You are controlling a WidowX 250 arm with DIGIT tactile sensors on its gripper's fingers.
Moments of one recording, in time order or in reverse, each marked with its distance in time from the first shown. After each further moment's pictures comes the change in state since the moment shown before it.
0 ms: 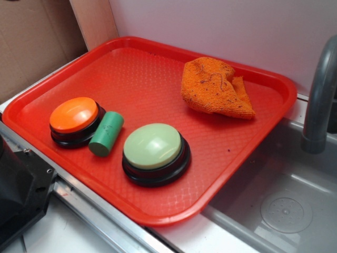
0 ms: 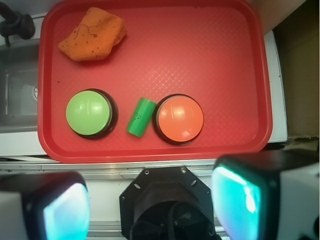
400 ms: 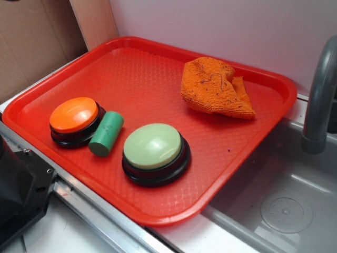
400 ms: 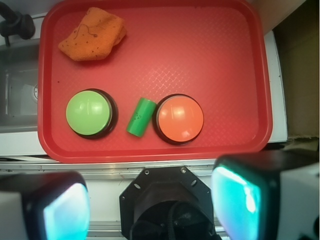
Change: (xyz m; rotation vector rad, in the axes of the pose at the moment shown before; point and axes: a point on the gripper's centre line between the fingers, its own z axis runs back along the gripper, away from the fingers) arm -0.002 0.000 -0.003 -0.002 0.013 0.007
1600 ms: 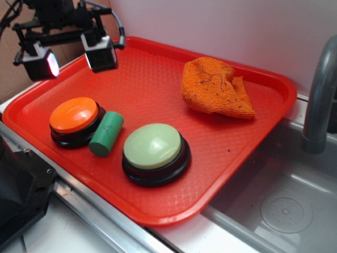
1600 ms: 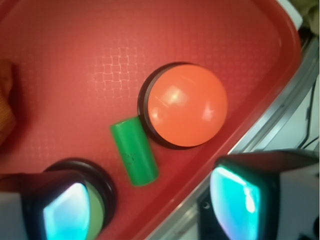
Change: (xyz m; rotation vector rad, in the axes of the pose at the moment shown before) arm 0.044 0.007 -0.126 0.029 0.099 0.839
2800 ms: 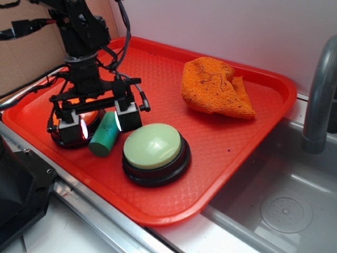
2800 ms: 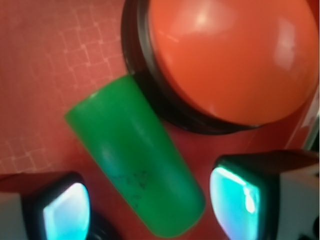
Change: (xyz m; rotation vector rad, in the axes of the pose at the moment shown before) arm -0.015 -0.008 -0.081 0.026 0.089 0.173
